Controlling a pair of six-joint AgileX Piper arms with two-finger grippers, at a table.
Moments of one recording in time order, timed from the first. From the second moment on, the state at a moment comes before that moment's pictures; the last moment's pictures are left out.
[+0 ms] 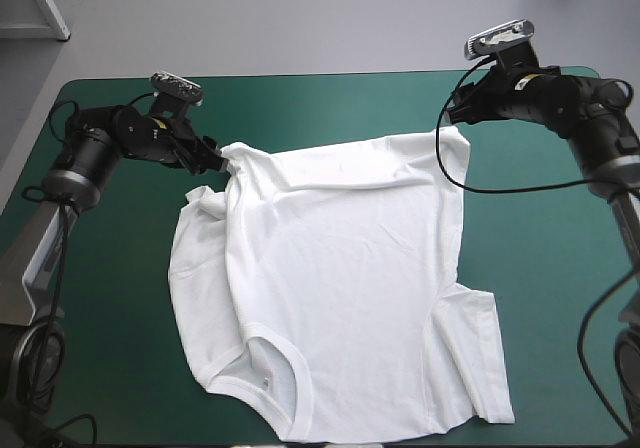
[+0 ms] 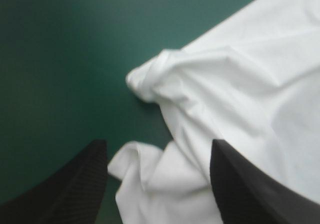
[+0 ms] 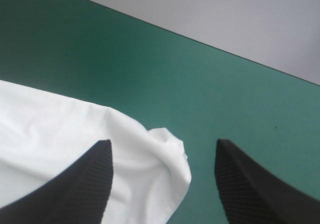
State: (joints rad) left arm -0.13 1.65 -1.50 -0.20 0.83 0.44; right arm 0.11 1.60 -1.63 0.28 0.69 -0.45
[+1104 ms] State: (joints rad) left arm -0.05 1.32 -0.74 -0.07 0.64 0.04; right arm 0.11 1.32 -1.43 0.41 1.06 -0.36
